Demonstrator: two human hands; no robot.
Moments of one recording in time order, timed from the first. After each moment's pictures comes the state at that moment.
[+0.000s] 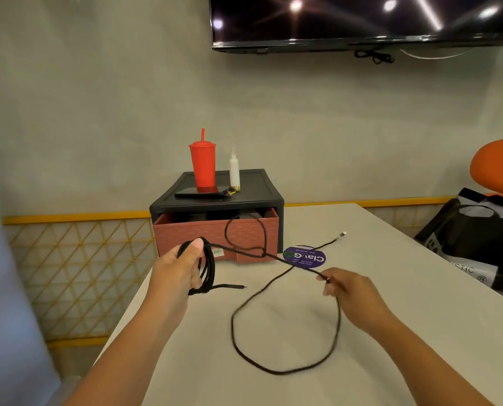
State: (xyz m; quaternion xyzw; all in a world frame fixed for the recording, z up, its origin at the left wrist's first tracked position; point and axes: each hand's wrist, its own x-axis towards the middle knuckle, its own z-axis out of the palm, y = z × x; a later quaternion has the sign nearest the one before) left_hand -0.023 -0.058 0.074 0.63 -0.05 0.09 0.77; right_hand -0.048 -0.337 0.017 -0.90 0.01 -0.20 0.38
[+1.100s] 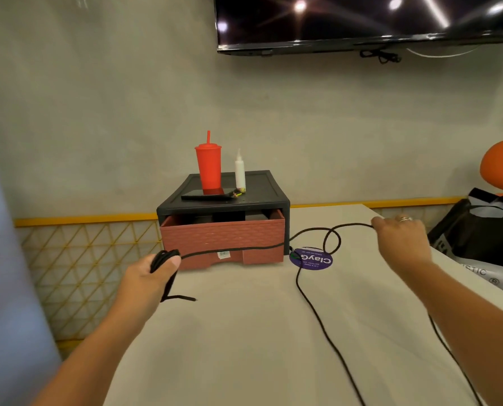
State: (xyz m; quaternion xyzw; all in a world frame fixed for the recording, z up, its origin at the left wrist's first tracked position) left_hand -0.028 -0.013 0.077 0.78 0.00 0.17 0.60; right_hand 0.006 -0.415 0.069 -0.90 0.10 -0.40 -0.13
